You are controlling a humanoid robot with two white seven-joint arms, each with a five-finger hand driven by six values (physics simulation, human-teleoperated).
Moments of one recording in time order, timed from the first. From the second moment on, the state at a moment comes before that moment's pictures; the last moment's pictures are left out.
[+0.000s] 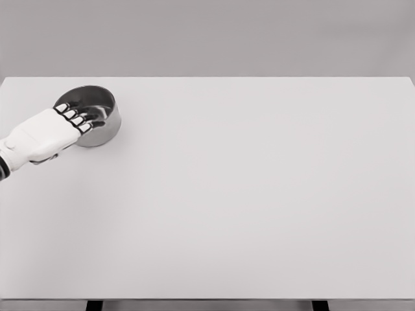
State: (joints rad) left arm -0.15 0.61 0.06 -1.77 -1.02 -0.61 -0.52; right arm 0.07 0.00 -0.04 -0.02 0.02 -0.07 -0.16
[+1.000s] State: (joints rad) left arm -0.10 0.79 0.26 -1.80 -0.50 -0.61 -0.52; right arm 0.07 0.00 -0.04 -0.02 0.02 -0.07 -0.16
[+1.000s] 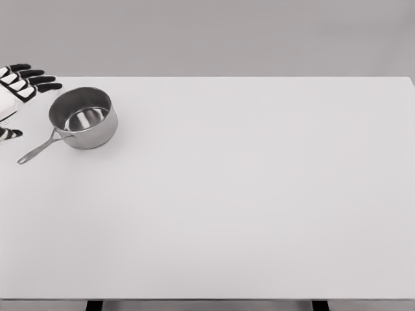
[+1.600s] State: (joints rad) left arm 0.18 0.93 -0.04 -1.80 0.16 -0.61 -0.61; right arm 0.07 0.00 -0.04 -0.02 0.02 -0.07 -0.16
